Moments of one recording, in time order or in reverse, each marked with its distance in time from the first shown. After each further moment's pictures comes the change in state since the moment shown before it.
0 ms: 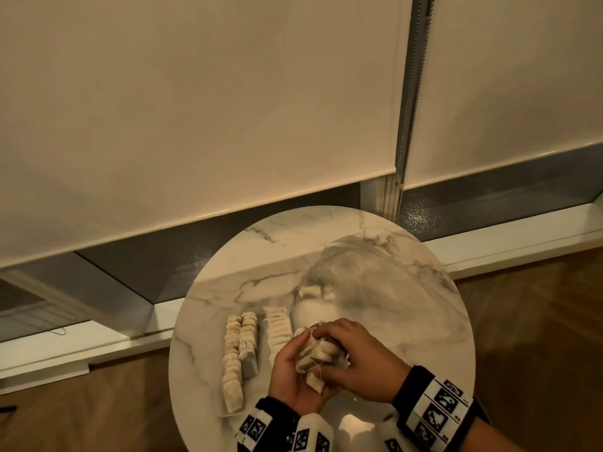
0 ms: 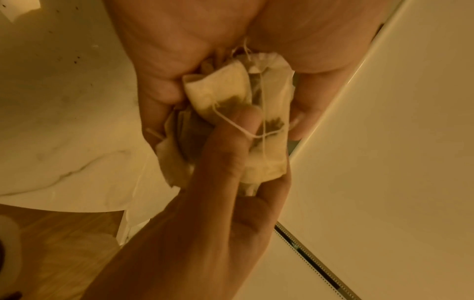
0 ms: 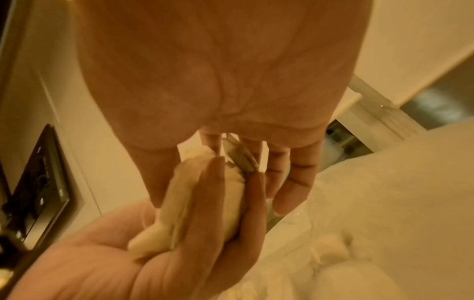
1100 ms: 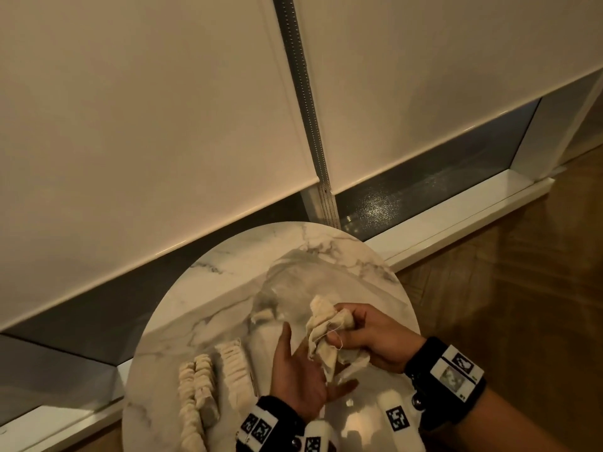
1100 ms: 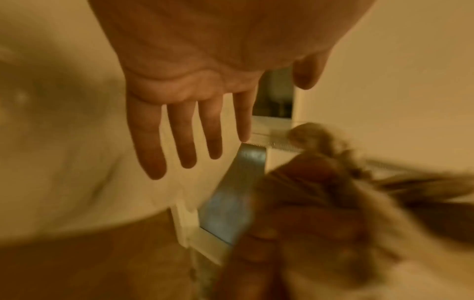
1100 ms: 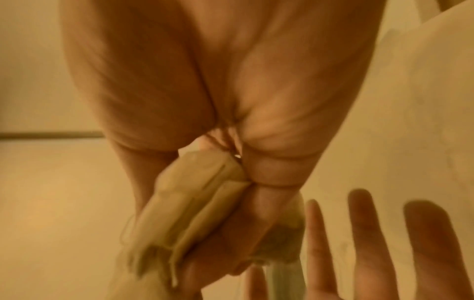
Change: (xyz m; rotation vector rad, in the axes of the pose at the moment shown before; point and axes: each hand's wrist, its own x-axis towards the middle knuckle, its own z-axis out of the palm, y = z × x) left_hand 0.052 -0.043 0.073 0.276 -0.040 -0.186; right_hand -0.048 0.045 -0.095 1.175 0.078 0.090
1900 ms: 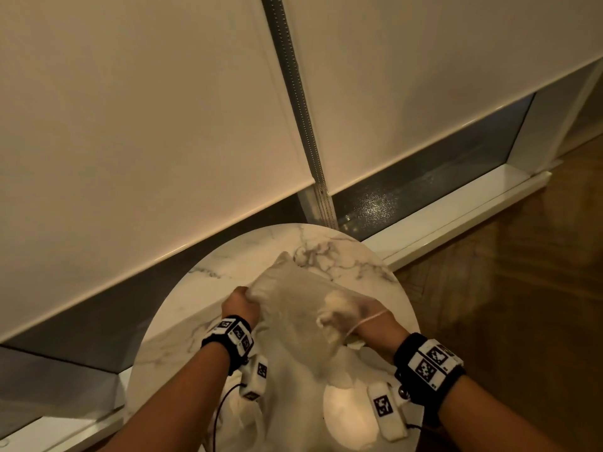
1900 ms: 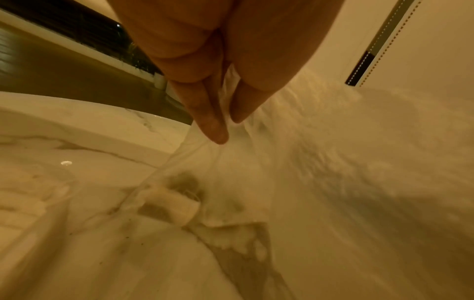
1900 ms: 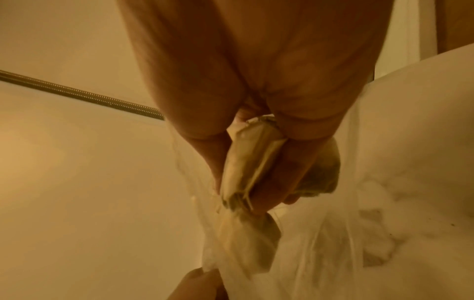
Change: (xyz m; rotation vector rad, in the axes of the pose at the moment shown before) left_hand 0.059 0.150 -0.050 1.483 0.942 0.443; right_hand 0.032 0.024 -0.031 -0.361 0.521 0.208
